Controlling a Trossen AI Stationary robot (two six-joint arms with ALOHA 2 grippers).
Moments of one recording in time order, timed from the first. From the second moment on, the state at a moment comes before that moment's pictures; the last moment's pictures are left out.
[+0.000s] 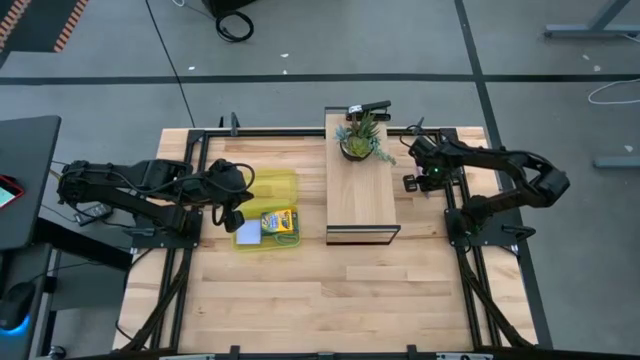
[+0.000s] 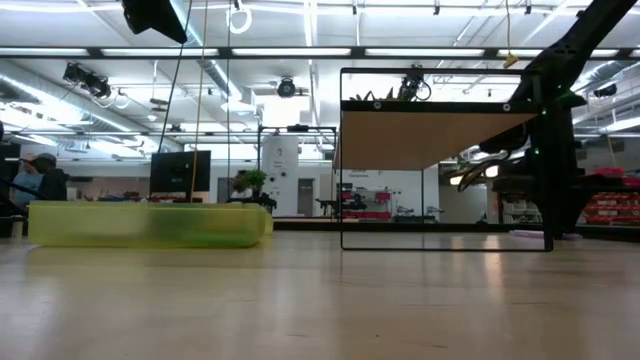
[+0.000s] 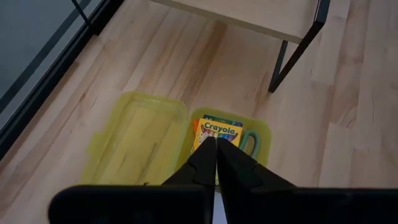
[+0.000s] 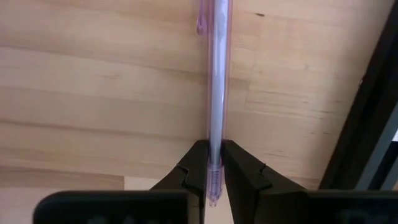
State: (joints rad) left arm -0.13 1.00 1.13 -0.99 -0.34 -0.38; right arm -0.87 1.32 0.55 -0.77 0.00 0.60
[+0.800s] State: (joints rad) left arm -0.13 1.00 1.13 -0.83 -0.34 -0.38; right arm -0.78 0.95 0.70 -0.83 0.00 0.71
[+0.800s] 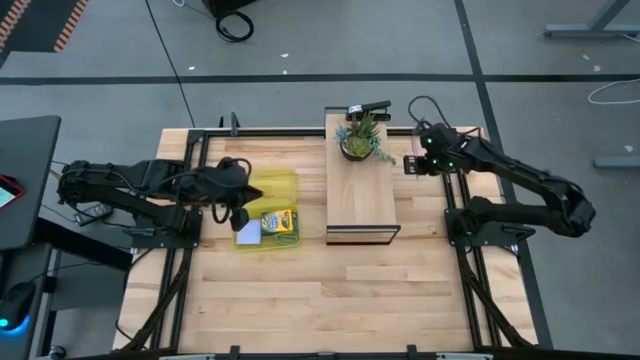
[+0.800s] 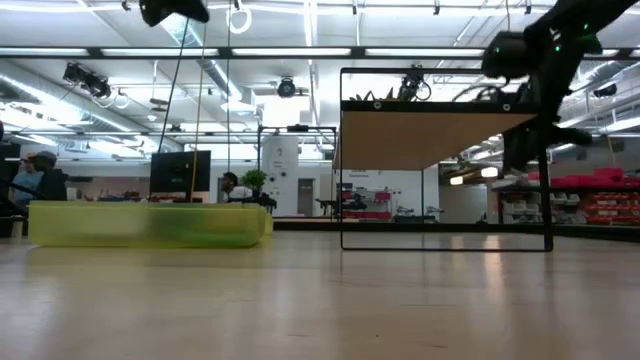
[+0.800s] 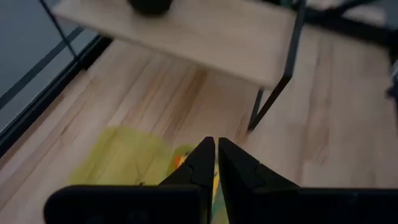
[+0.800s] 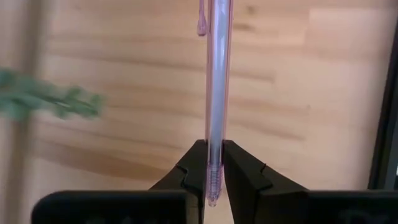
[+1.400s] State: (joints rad) left arm -0.12 1.02 1.14 -0.37 -0.43 -0.45; right arm -0.63 0.93 1.00 -0.83 0.08 0.61
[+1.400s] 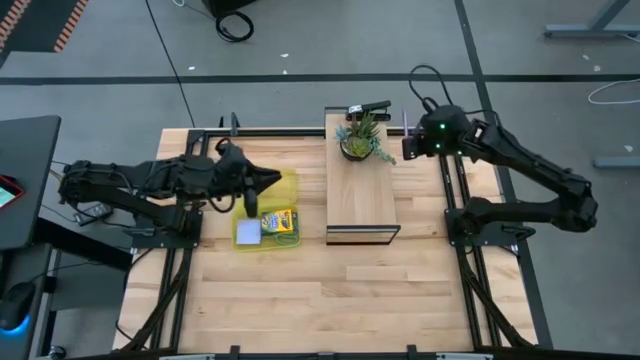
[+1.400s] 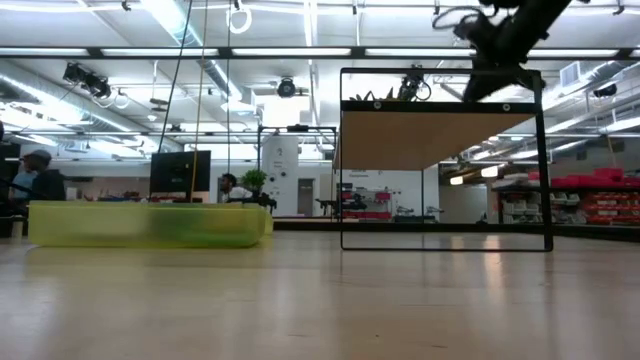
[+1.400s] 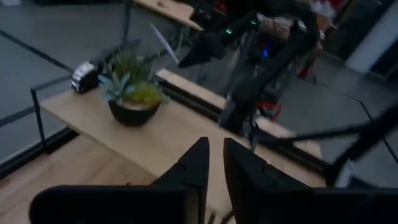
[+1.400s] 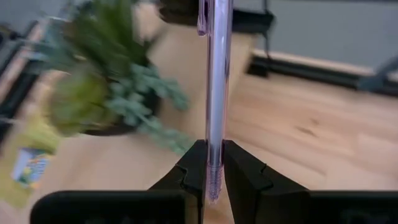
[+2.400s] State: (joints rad) left arm 0.21 1.35 1.14 0.08 -0.15 -0.52; right arm -0.32 1.19 1.05 -0.13 -0.22 0.54
